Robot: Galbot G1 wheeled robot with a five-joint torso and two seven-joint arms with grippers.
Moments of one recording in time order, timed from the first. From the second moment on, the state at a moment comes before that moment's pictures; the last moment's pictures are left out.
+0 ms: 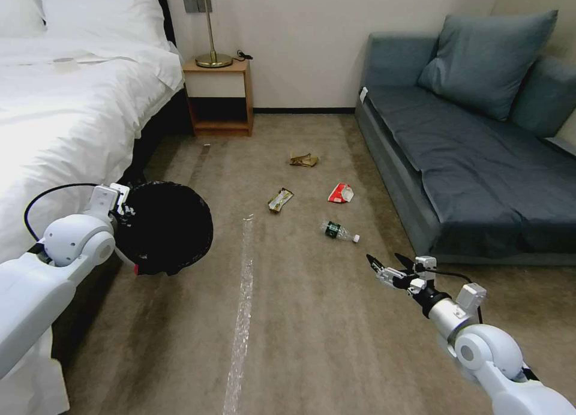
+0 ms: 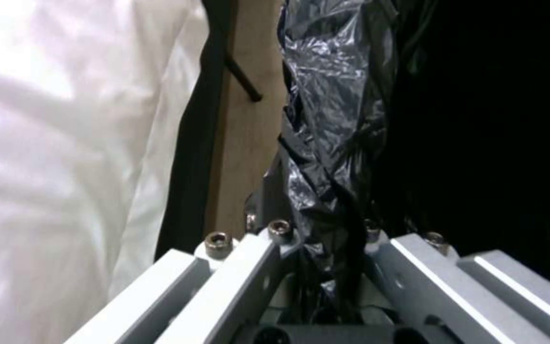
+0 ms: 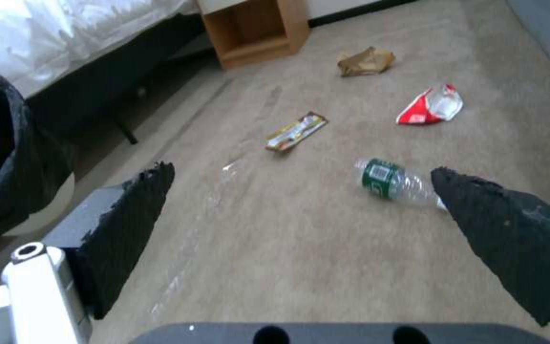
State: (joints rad) left arm 0.70 -0.58 -0.10 -1.70 -0.78 0.74 -0.39; right arm -1.36 0.96 0.48 1.81 0.85 -0.13 -0.20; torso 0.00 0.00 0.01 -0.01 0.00
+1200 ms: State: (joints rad) left arm 0.65 -0.61 -0.08 -1.63 -0.76 0.73 -0.36; right arm -1.33 0.97 0.45 1.77 0.86 -0.13 -0.20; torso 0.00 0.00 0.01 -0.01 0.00
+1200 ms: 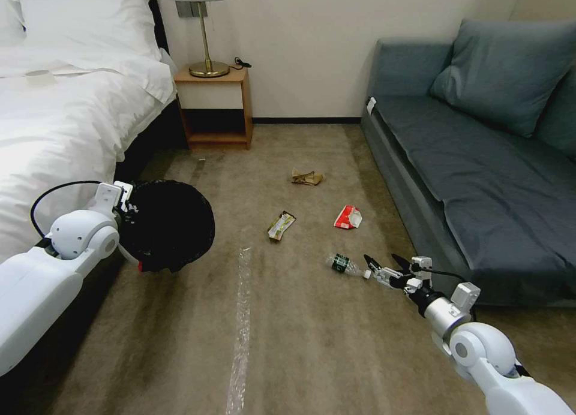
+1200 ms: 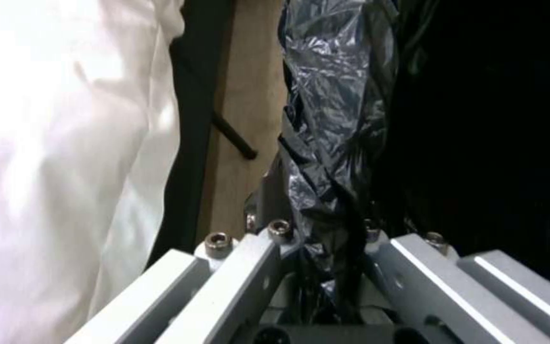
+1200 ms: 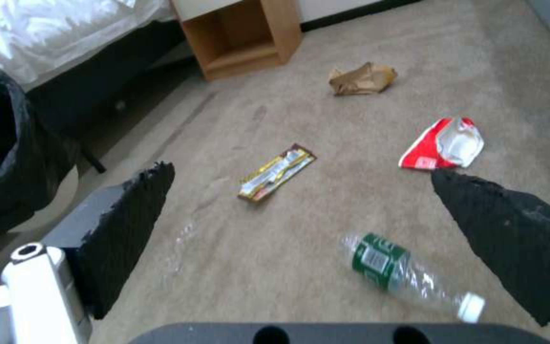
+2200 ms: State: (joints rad) left arm 0.66 -0.60 -0.08 -1.65 -0.76 0.71 -0.35; right arm -1.34 0.97 0.45 1.78 0.86 -0.13 -0.20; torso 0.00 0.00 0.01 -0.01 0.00
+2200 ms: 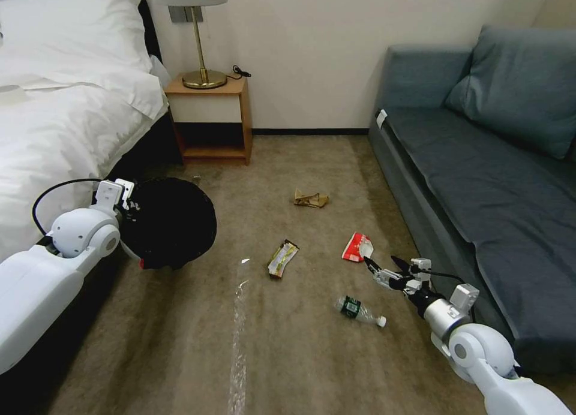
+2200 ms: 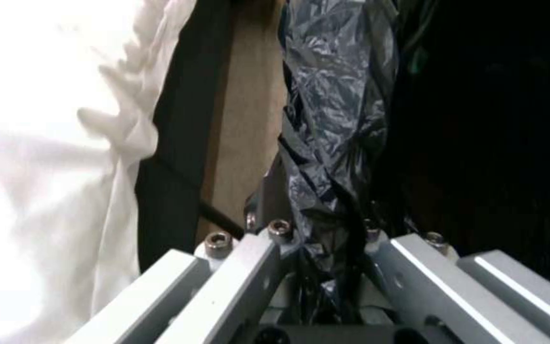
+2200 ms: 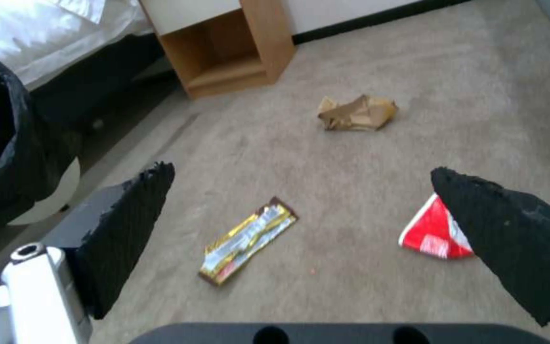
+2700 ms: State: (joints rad) left arm 0.72 -0.58 -0.15 -1.68 -0.76 0.71 -0.35; right arm -1.35 0.98 0.45 1.80 0.84 -0.13 -0.19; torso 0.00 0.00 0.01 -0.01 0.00
